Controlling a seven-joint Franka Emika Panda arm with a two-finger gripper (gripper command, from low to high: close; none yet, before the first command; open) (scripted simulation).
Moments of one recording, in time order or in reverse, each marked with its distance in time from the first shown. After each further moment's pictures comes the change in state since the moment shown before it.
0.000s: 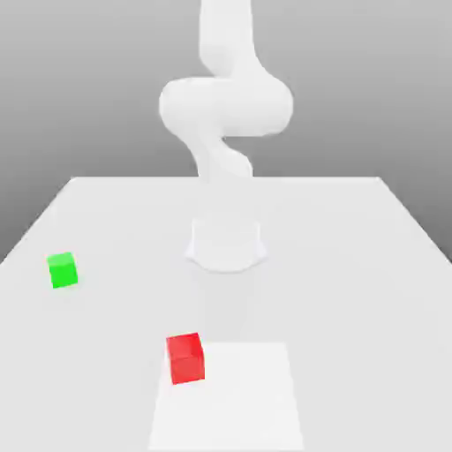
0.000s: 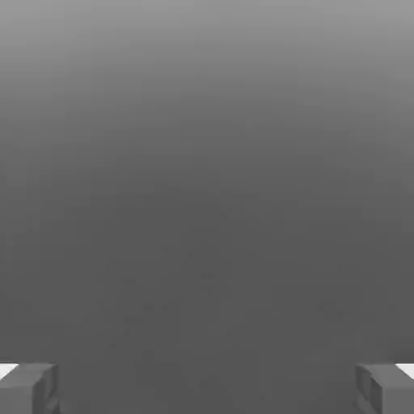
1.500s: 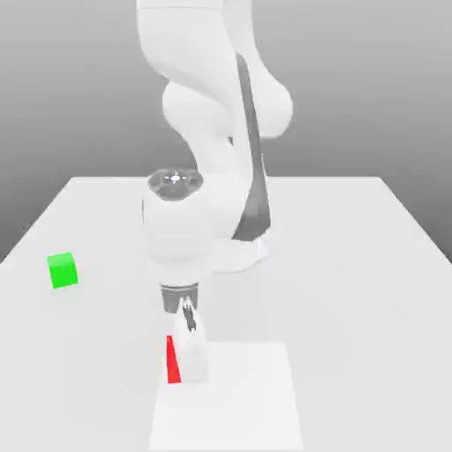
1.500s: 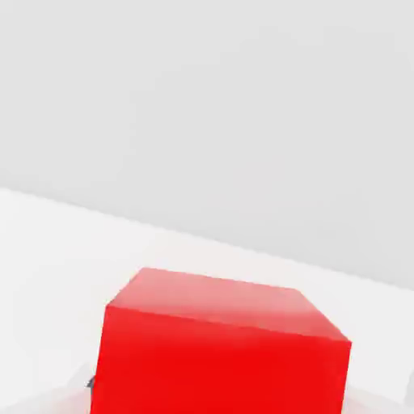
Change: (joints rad) arm -0.287 0.899 0.094 -0.439 -0.123 0.623 1.121
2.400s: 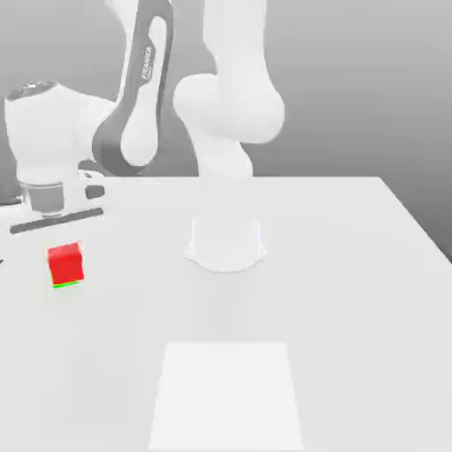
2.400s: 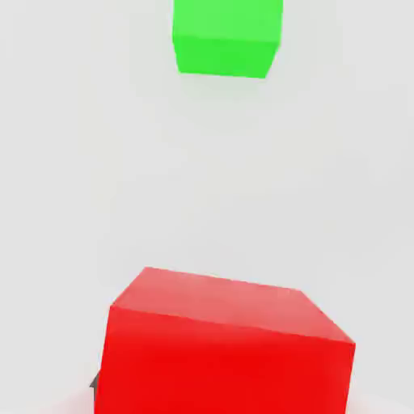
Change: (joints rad) arm -0.566 -0.333 -0.242 -0.076 0.067 -0.263 0.685
